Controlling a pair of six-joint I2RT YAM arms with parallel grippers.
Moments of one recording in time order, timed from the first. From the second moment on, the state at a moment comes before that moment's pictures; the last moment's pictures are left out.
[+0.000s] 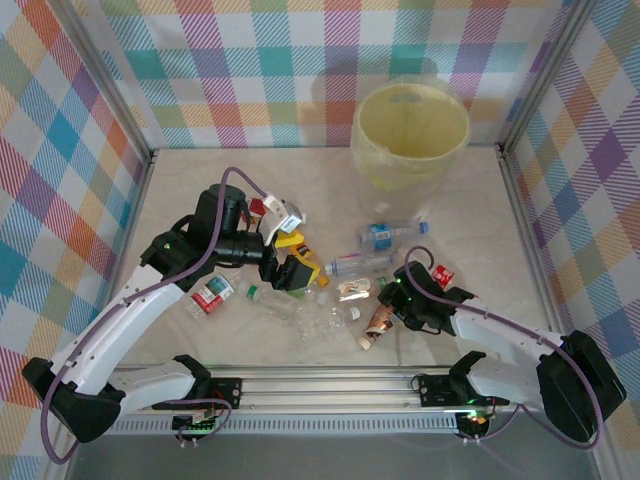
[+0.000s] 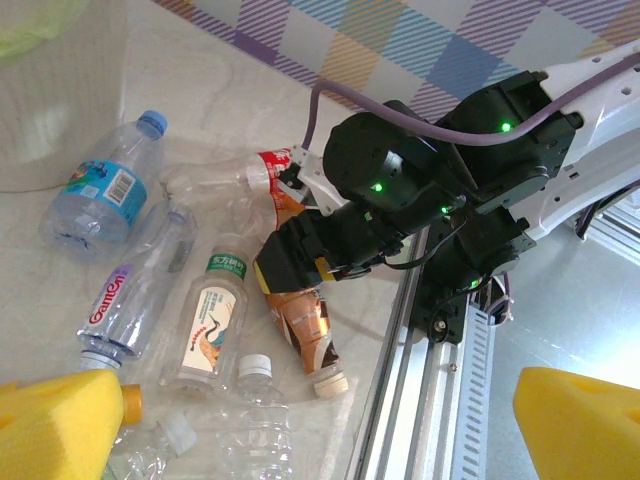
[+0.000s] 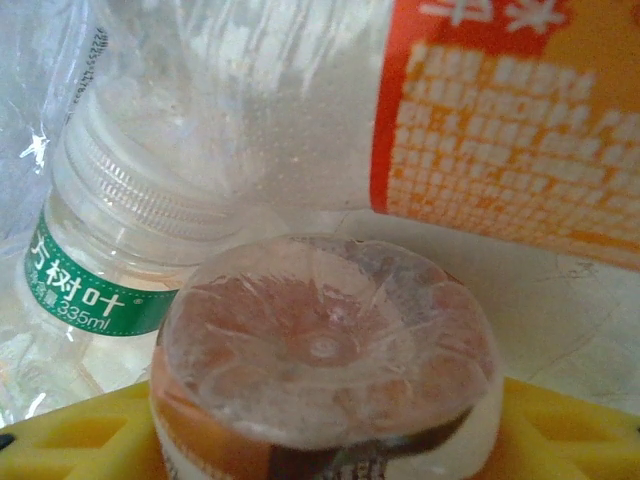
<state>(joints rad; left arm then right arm) -0.61 1.11 1.24 -0.74 0.66 0.05 0.66 1.08 0.44 -0.41 0.02 1.27</state>
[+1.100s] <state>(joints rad) -0.61 1.03 1.13 -0.58 0.56 -0.03 0.65 0.88 0.98 -0.68 0.29 0.57</state>
